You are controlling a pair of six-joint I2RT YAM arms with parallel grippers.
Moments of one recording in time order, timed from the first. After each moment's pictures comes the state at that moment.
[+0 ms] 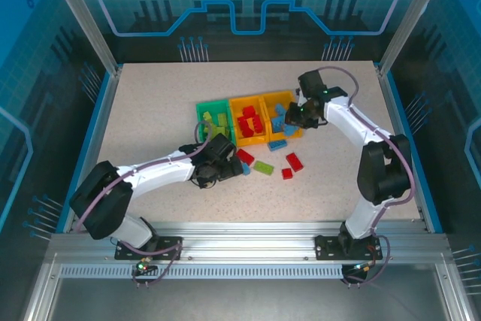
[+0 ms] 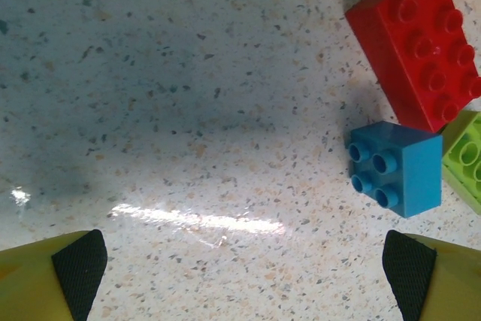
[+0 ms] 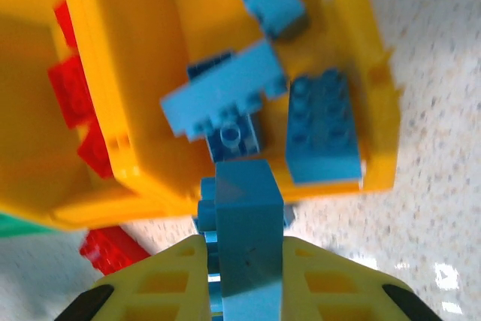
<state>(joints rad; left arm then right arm) -0.72 1.51 0.87 -0.56 -0.03 -1.09 0.28 1.76 1.43 -0.80 -0.18 0.48</state>
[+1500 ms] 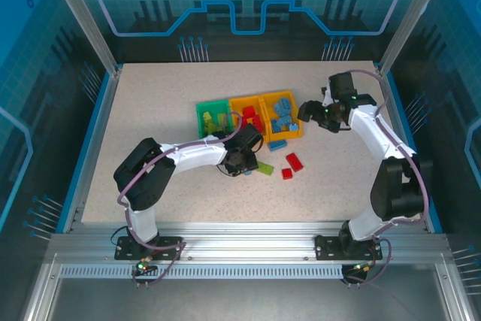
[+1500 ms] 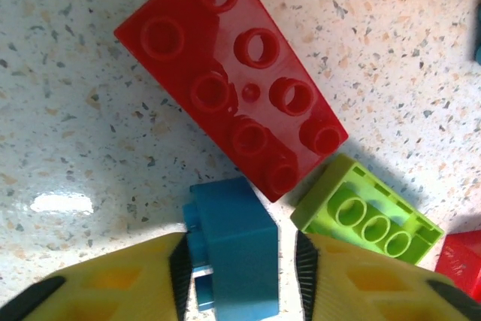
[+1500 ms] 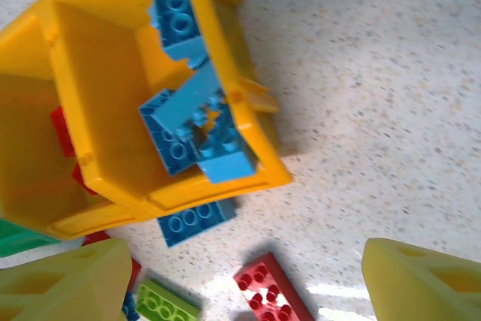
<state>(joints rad) -0.77 1.85 1.19 -0.58 0.02 -1.11 0.10 1.57 1.27 -0.77 -0.24 0.43</state>
